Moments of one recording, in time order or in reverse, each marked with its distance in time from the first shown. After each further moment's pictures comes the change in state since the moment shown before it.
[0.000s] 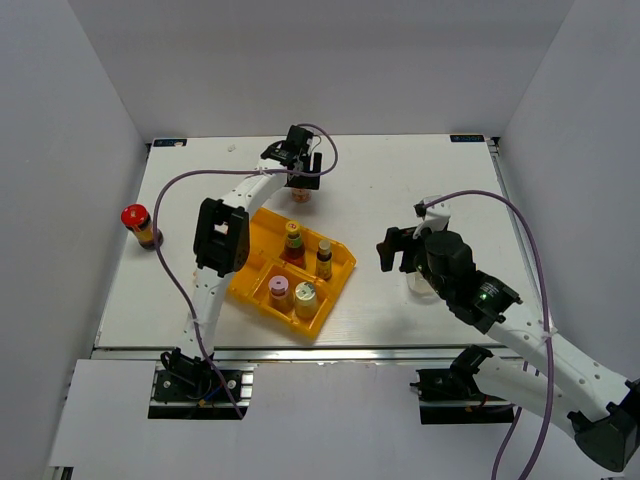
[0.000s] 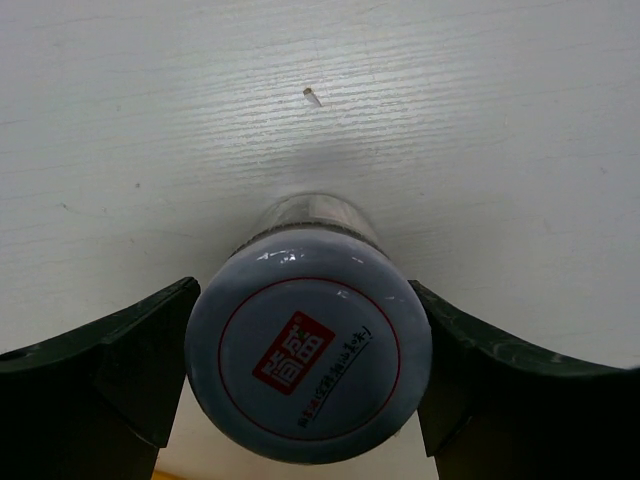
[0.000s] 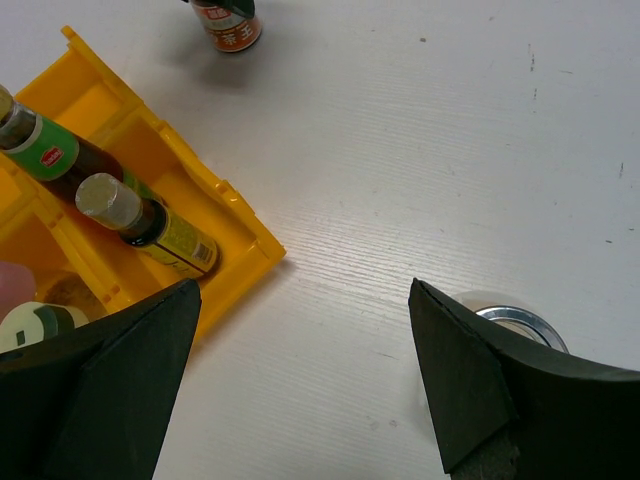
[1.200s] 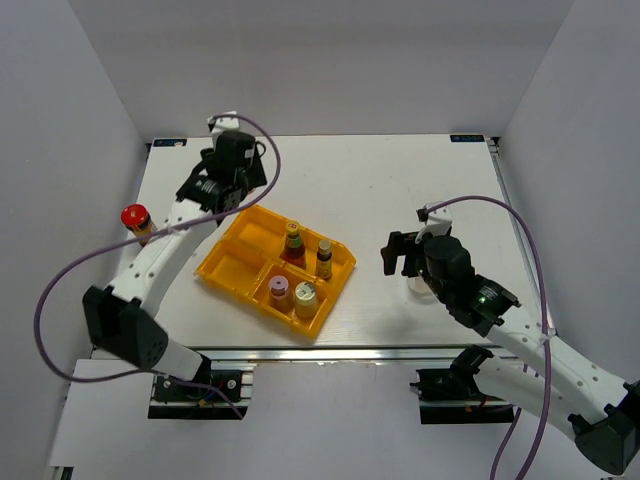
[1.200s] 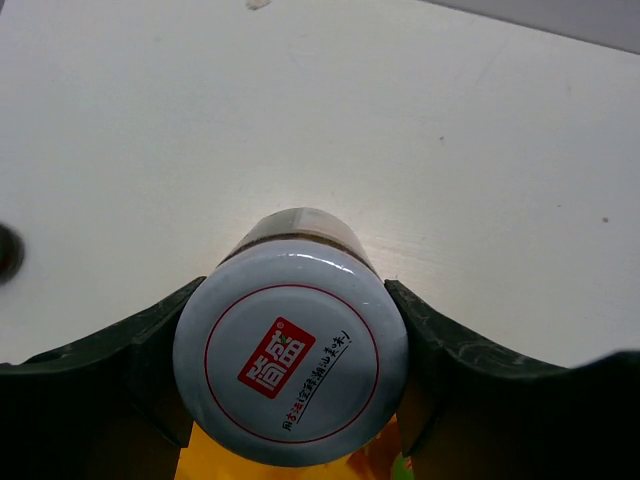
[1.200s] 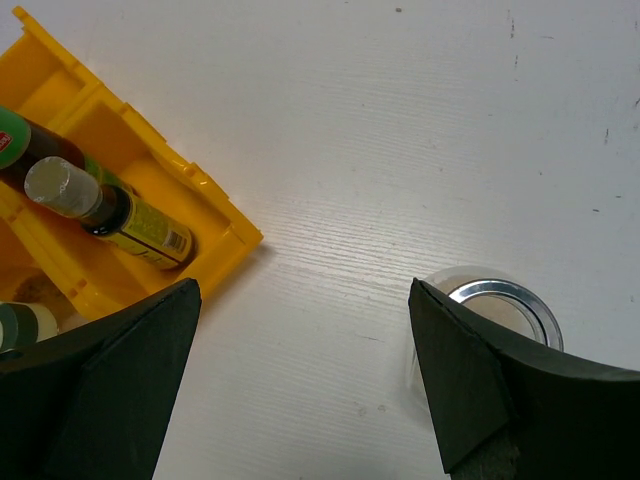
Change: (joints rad) left arm -0.001 -0.882 -0.639 0.075 -0.306 -0.167; right arm -0.006 -0.021 -0.050 -0.010 0.032 0.021
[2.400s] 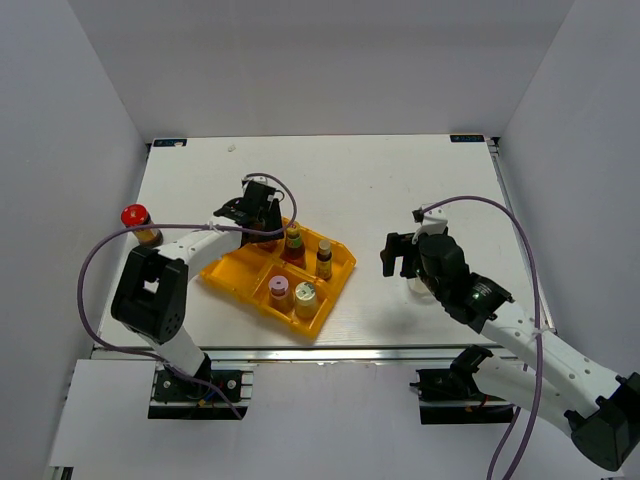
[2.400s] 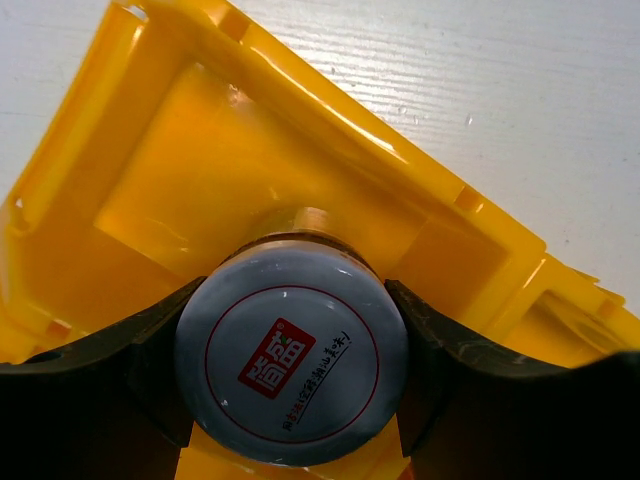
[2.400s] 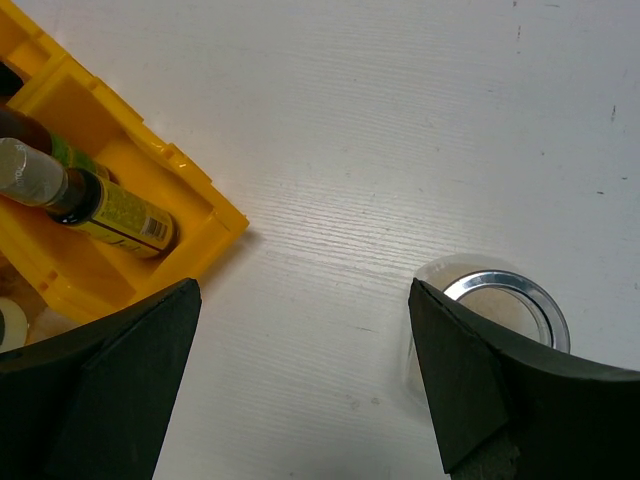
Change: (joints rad) left arm 0.002 0.074 -0.470 0.211 0.227 -0.071; right arm -0.021 0.040 -0.015 0.004 -0.018 -0.001
